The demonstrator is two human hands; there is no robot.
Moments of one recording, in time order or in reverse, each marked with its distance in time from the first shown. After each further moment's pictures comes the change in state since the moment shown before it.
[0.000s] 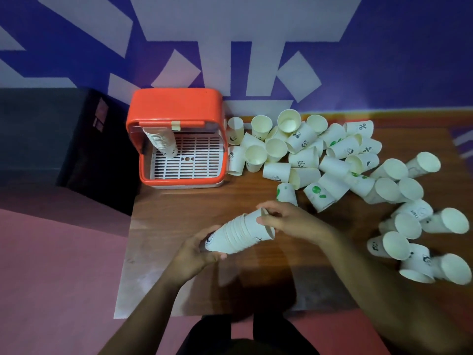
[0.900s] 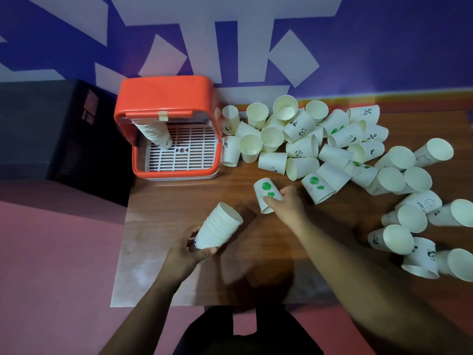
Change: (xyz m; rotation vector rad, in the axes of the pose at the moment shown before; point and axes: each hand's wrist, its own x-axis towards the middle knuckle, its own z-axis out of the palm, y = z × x) left_hand -0.009 -0.014 0.023 -0.002 0.217 -0.146; right_hand 0.072 0.071 0.006 0.216 0.504 0.194
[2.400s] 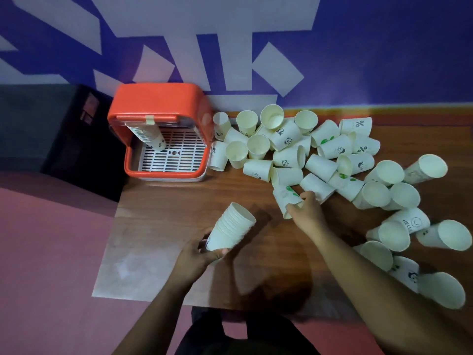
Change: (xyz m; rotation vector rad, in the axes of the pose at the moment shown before) left_hand -0.017 0.044 0.092 -0.069 0.019 0.008; right_hand 0.028 0.047 -0.096 -0.116 0.010 -0.057
